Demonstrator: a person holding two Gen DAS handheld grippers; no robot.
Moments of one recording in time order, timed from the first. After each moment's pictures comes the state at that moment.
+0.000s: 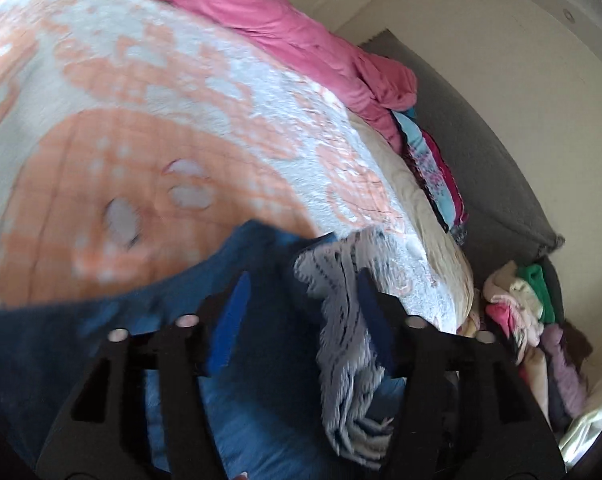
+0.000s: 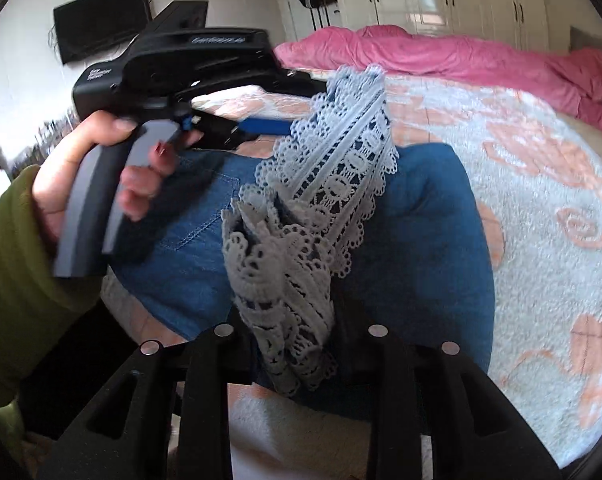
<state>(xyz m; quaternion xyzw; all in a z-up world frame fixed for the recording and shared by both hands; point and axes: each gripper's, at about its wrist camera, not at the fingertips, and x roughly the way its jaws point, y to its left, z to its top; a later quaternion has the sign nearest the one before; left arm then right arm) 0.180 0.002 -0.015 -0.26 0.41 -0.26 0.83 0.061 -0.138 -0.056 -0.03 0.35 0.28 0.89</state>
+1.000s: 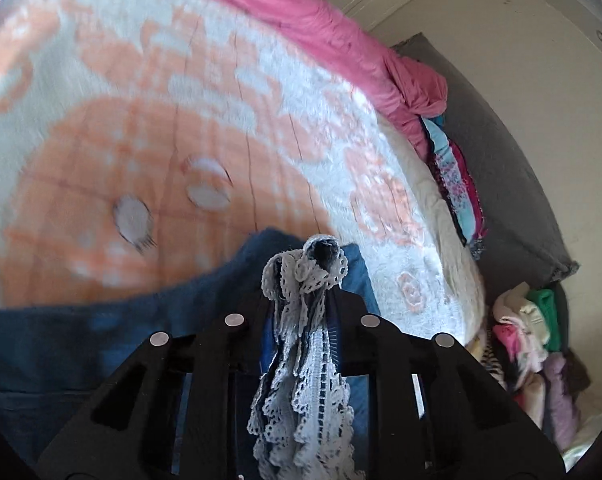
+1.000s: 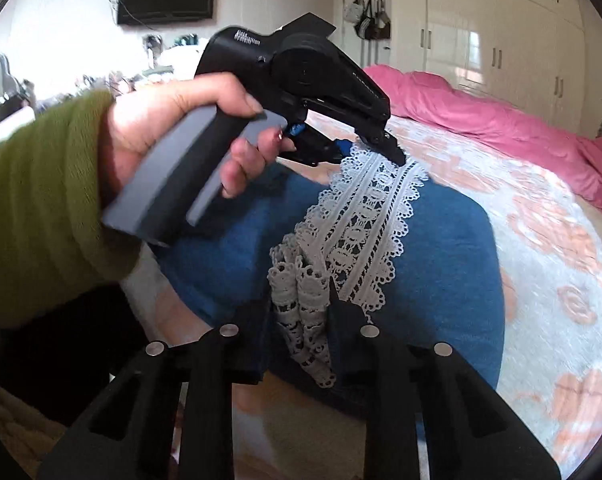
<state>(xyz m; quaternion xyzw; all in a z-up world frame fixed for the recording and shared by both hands) 0.200 0.004 -0.013 -0.26 0.43 -0.21 0.84 0.032 -0.100 -0.047 -0.12 0.27 0.34 0.89</state>
